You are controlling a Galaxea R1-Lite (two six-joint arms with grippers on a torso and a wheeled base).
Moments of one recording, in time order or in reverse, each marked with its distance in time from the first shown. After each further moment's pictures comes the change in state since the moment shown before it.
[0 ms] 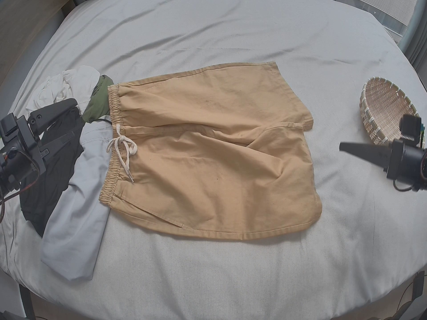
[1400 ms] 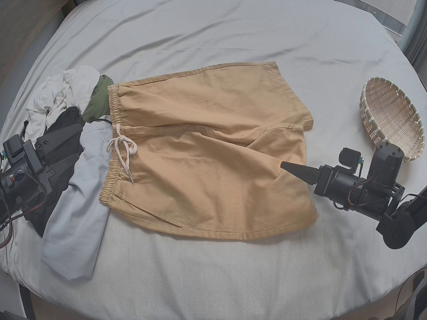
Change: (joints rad) left arm -0.001 0.008 0.124 -0.078 -0.003 0.006; right arm 0.133 0.526 0.132 -0.833 -0.162 0.232
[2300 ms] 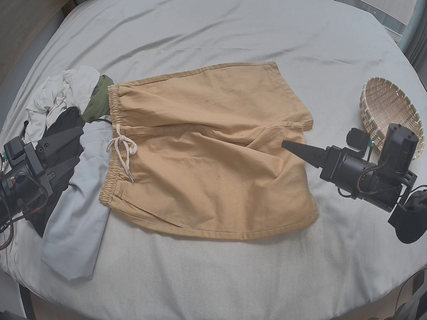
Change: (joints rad) left arm -0.006 0.001 0.010 0.000 0.001 0.001; right arm 0.064 -0.107 -0.055 0.137 -0.021 0.001
